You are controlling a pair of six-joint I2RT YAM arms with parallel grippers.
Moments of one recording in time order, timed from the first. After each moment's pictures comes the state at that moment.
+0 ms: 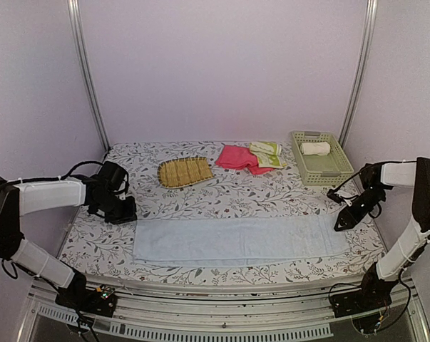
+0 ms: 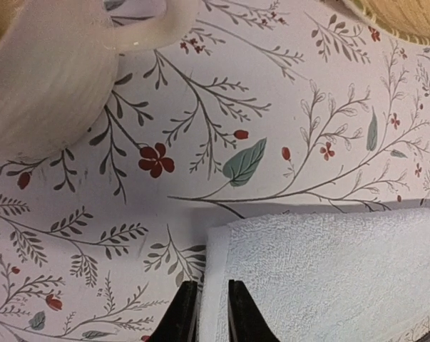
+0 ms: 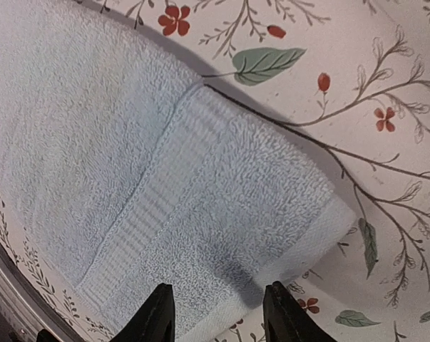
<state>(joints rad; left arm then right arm) -0.34 1.42 0.75 -0.48 0.01 -0.52 -0.17 1.62 0.92 -0.86 -0.34 -0.81</state>
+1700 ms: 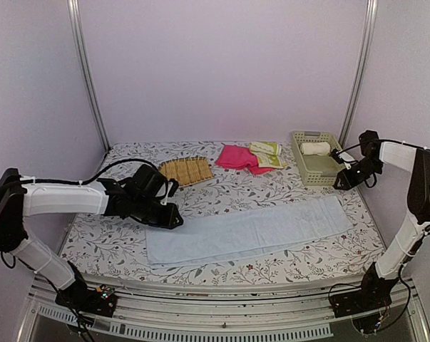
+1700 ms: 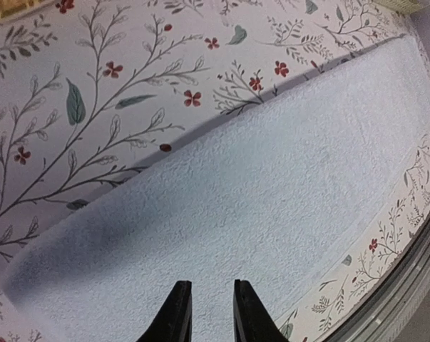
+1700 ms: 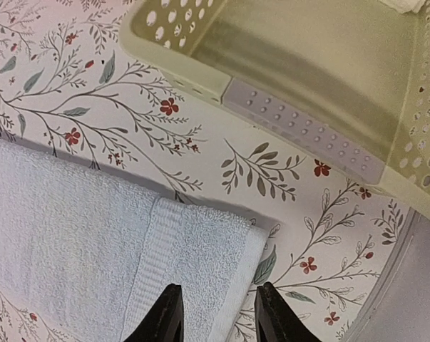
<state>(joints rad) -0.76 1.48 0.82 -0.31 0.10 -0.54 -0.14 1.74 1.25 -0.71 -0.28 -0.54</state>
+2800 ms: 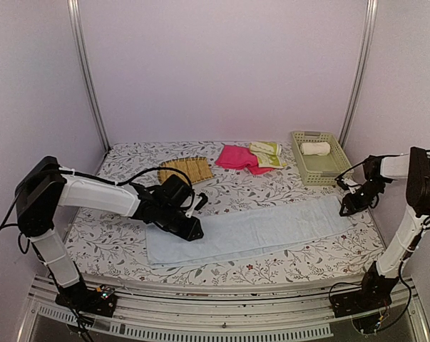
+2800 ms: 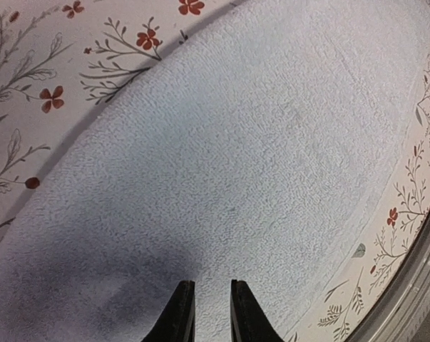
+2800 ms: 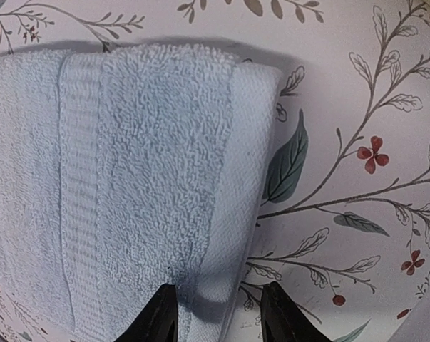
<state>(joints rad) -0.85 1.74 0.96 -0.24 0.17 -0.35 -0.24 1.78 1.08 -0.72 -0.25 -0.56</state>
